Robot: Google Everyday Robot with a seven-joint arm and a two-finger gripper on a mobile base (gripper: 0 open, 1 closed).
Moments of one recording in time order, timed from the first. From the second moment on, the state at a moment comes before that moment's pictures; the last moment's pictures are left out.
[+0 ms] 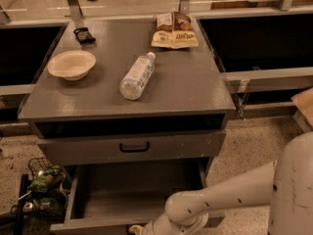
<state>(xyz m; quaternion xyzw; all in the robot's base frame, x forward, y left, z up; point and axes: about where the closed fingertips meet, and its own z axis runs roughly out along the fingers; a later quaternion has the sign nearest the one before) 0.265 0.079 0.414 -0.67 0.62 0.38 0.15</state>
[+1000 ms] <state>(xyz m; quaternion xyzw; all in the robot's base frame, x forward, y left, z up) 0.246 0.072 0.414 -0.68 0.60 0.40 0.14</state>
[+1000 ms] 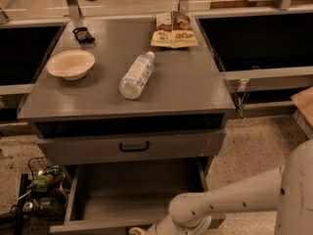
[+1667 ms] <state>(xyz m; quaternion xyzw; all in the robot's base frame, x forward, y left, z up) 0.190 0.043 0.432 -0.70 0.52 0.46 0.19</state>
